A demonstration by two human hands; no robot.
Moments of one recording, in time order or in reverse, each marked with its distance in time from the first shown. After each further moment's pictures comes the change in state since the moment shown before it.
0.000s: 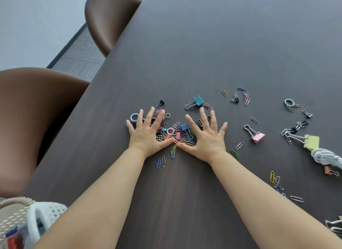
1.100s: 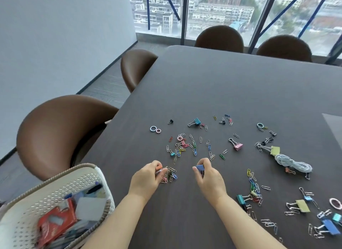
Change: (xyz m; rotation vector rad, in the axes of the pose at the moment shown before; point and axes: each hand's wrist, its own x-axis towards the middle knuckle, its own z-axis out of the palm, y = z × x) left_hand -0.192 0.003 -0.047 -0.517 0.298 -0.012; right_hand -0.172 -0.046 -0.027 0.625 0.245 0.081
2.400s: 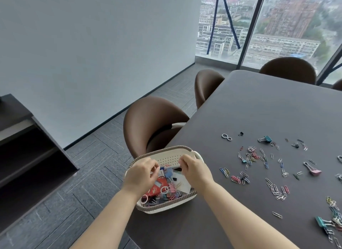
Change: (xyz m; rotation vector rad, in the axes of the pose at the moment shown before) left_hand -0.146 -0.155 -0.195 0.186 0.239 -0.055; right_hand -0.082 -0.236 0.138 -0.115 -0.193 -0.536
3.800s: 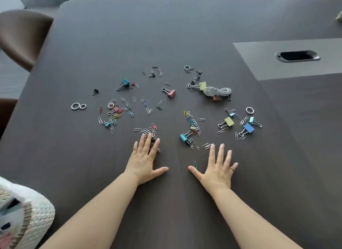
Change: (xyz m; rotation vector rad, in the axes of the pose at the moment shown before) left_hand 0.023 0.275 0.292 0.302 -0.759 0.685; right_hand -0.279 0.295 -0.082 -0.320 0.006 1.281
